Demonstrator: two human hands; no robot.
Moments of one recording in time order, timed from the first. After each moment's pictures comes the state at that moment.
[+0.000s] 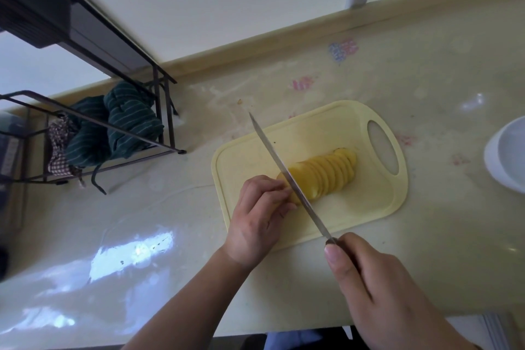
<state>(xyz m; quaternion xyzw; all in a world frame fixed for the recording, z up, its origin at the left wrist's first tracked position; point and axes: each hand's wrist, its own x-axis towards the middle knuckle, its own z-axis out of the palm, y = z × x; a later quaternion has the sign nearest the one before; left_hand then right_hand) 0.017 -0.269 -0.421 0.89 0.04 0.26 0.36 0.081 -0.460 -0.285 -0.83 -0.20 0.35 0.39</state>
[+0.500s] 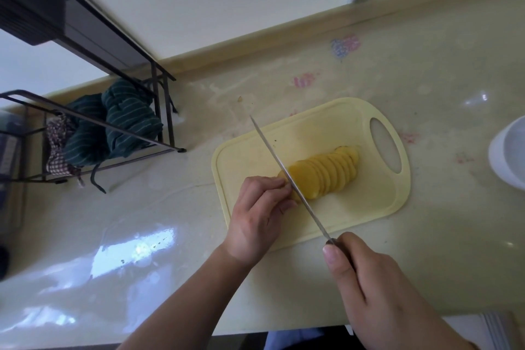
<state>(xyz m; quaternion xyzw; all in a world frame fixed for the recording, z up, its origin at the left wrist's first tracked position) 0.019 -0.267 -0.418 0.89 0.05 0.27 0.36 0.080 -0.456 -0.287 -0.82 -0.20 0.37 0.38</state>
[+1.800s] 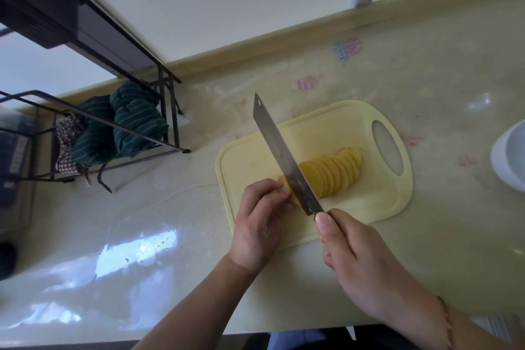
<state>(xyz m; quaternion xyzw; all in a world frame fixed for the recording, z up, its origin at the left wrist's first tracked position) 0.004 -0.275 -0.428 0.88 0.11 0.27 0.39 0.093 -0.437 -0.311 -0.78 -0.17 0.39 0.46</state>
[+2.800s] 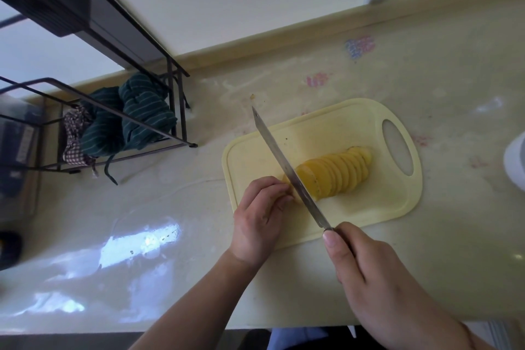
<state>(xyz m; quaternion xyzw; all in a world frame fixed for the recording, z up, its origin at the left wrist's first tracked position) 0.005 -0.271 -0.419 0.88 0.17 0.27 0.36 0.083 -0.445 -0.292 -0.81 -0.21 0.39 0.38</state>
